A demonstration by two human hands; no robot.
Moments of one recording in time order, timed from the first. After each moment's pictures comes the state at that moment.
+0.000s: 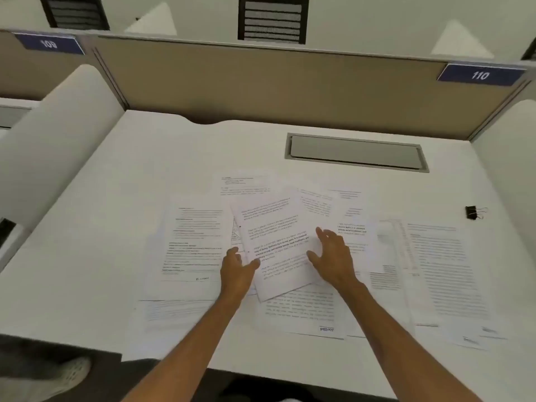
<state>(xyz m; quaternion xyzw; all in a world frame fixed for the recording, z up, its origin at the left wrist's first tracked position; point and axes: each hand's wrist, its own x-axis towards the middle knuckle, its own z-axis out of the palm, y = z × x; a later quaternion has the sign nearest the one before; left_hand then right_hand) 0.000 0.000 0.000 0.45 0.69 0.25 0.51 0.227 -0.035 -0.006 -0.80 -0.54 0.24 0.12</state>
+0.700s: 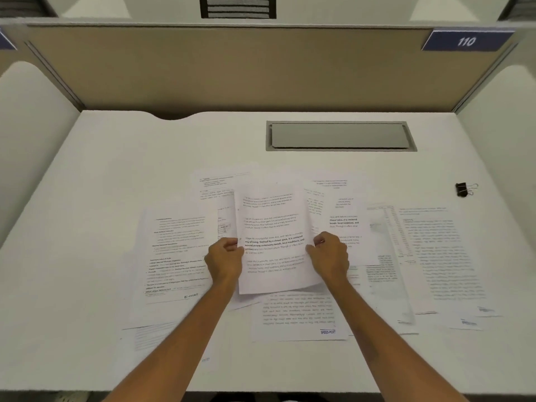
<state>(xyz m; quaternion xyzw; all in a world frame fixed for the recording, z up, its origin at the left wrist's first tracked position) 0.020 0.059 -0.005 0.44 0.73 0.26 0.45 0.219 -0.016 -0.004 -0.89 -0.26 0.29 0.24</state>
